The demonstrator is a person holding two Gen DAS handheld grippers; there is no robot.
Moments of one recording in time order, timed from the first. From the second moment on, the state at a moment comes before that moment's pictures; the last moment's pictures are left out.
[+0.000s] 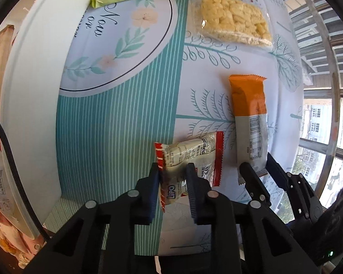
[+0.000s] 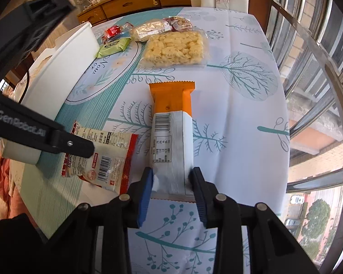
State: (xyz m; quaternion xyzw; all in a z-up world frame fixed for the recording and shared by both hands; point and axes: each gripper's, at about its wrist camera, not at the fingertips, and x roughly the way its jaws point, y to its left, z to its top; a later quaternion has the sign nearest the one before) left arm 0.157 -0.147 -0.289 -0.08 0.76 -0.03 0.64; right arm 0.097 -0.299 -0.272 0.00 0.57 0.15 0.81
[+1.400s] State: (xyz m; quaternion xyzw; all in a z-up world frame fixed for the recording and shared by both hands) left arm 0.153 -0.161 -0.318 -0.05 0.79 0.02 0.61; right arm 0.091 -0.344 -0.208 0.13 0.52 0.11 0.84
